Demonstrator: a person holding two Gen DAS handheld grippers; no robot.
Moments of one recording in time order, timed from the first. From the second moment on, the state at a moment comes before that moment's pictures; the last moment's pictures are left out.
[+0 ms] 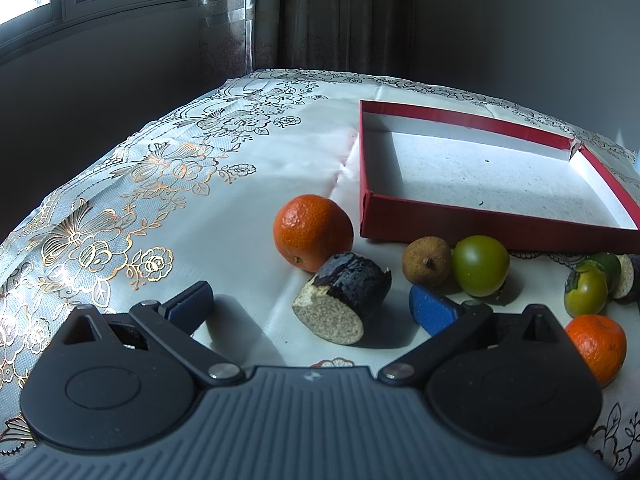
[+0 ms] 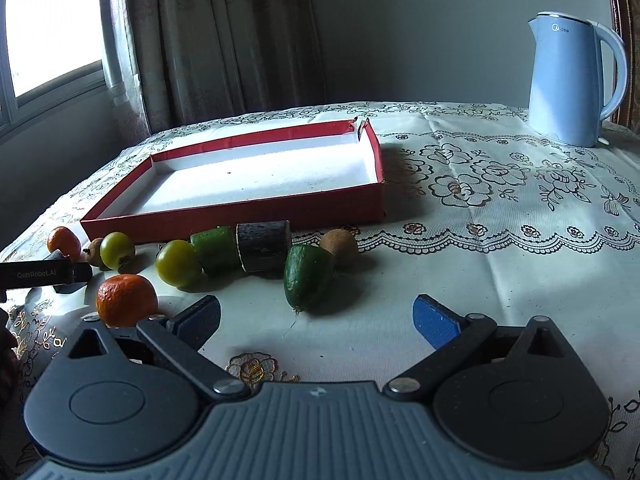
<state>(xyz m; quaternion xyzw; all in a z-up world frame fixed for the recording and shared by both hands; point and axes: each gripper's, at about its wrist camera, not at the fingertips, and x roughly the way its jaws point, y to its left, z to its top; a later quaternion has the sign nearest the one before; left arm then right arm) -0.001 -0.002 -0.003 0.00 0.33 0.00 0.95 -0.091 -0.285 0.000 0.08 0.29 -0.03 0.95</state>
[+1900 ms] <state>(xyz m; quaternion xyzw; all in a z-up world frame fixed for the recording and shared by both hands) -0.001 -0.002 -0.002 0.00 0.33 0.00 0.95 -0.083 -0.287 -0.003 0.09 0.30 -0.03 0.95</state>
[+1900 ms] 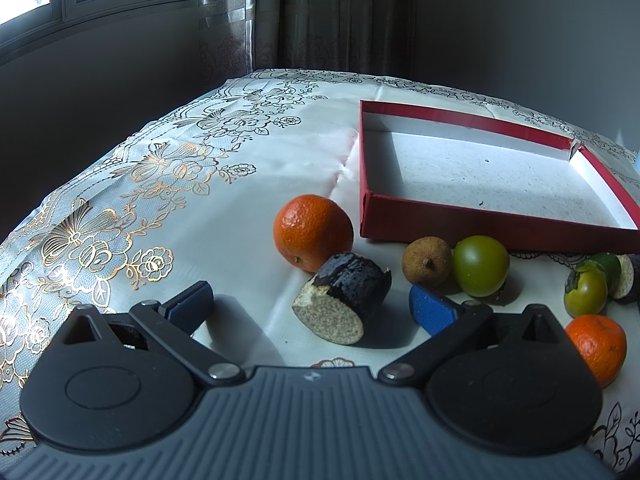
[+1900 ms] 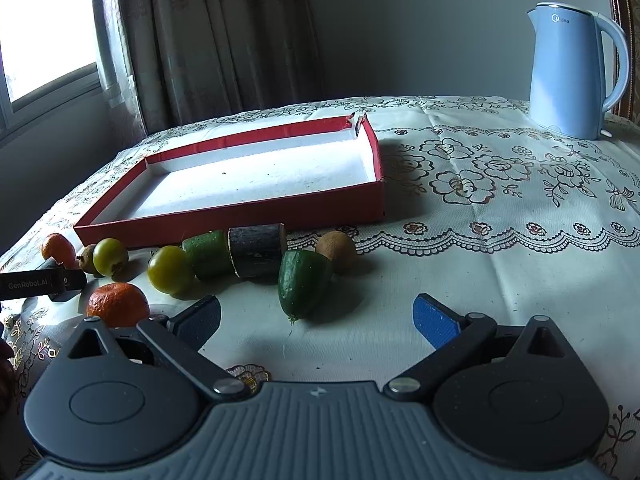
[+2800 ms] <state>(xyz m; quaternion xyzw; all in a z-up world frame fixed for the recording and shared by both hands) -0.001 -0.002 -0.002 0.00 0.33 0.00 0.95 -0.084 -0.287 -0.001 0.09 0.29 -0.02 0.95</state>
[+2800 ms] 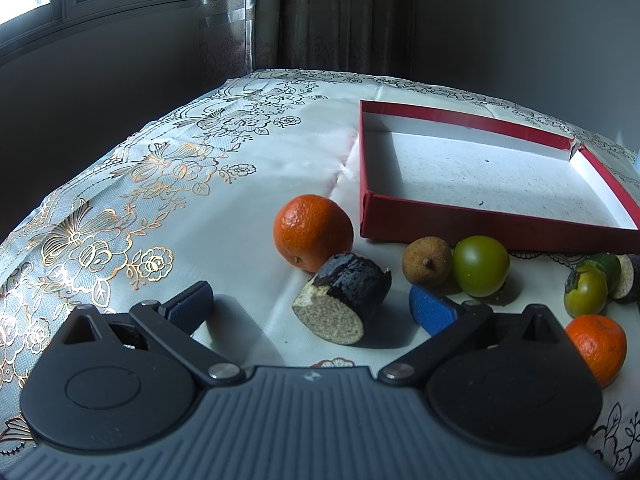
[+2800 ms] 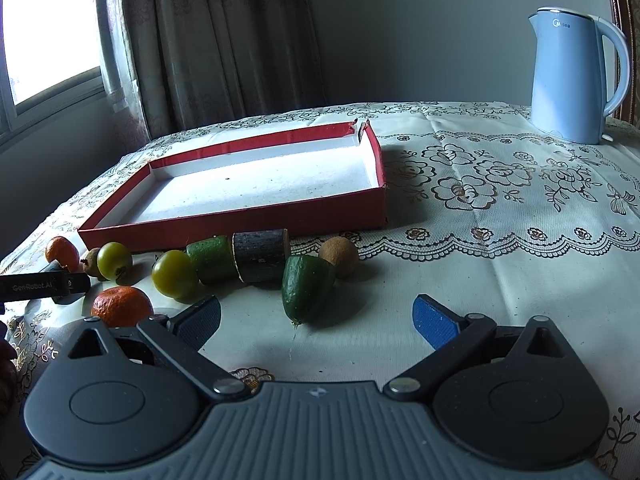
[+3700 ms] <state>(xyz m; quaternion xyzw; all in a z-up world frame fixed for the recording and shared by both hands) -0.001 -0.002 -0.002 0.00 0.33 0.00 0.95 -0.064 -0.278 -0.002 0.06 0.30 0.00 0.95</state>
